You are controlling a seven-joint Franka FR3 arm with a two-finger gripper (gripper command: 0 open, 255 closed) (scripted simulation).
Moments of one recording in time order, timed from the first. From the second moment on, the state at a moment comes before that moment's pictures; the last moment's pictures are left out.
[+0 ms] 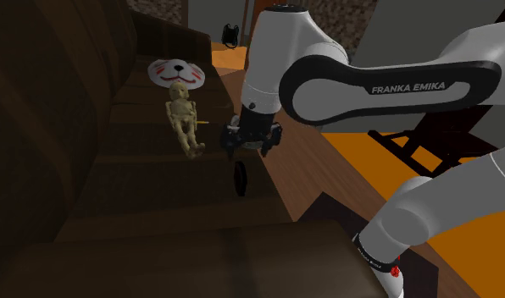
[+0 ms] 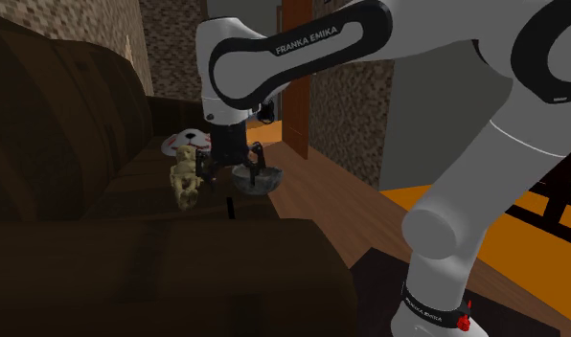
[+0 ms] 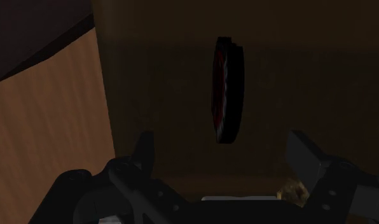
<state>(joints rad) -0.14 -0.41 0.65 -2.21 0.13 1.92 0.95</state>
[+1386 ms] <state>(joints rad) -0.16 -0.34 0.70 -2.26 0.11 2.03 1.01</state>
